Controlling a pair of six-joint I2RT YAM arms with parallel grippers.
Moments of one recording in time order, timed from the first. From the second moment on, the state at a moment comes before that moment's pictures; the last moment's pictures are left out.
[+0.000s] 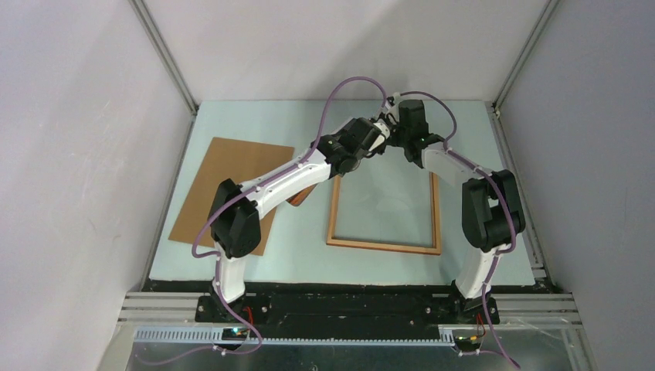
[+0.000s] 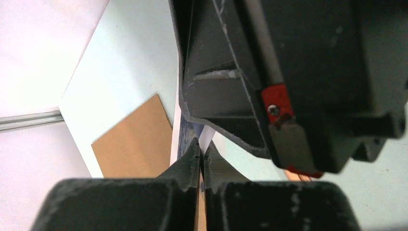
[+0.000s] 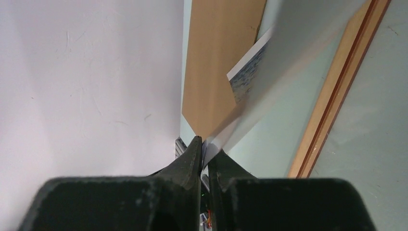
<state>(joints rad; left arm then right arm) -0.84 1.95 1.78 -0.67 -0.54 0.26 0.34 1.84 1.36 0.05 -0.67 0.98</state>
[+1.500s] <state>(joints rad) -0.81 1.68 1.85 -0.67 -0.51 0.25 -0.14 1.46 1.31 -0.33 -0.67 0.54</state>
